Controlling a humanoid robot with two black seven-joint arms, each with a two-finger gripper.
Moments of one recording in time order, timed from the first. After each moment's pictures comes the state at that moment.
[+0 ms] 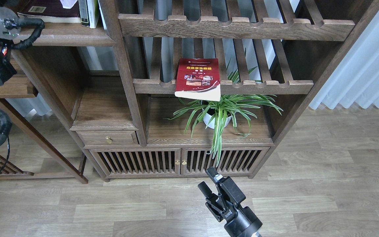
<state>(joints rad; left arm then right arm) -1.38 0.17 -0.66 0.00 0.32 -0.36 -0.37 -0.37 0.01 1.04 1.36 0.24 0.58 -0.24</state>
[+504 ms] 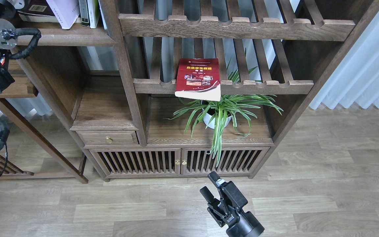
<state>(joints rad) -1.37 0.24 -0.67 0.00 0.26 -0.41 -0.39 -0.38 0.01 1.03 1.37 0.25 0.58 -0.24</state>
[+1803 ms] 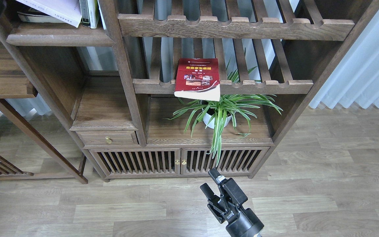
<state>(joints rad) -0.73 0.77 -0.84 -1.19 0.09 -0.49 -0.32 -0.32 0.02 1.04 1.33 0.25 0.58 -0.23</state>
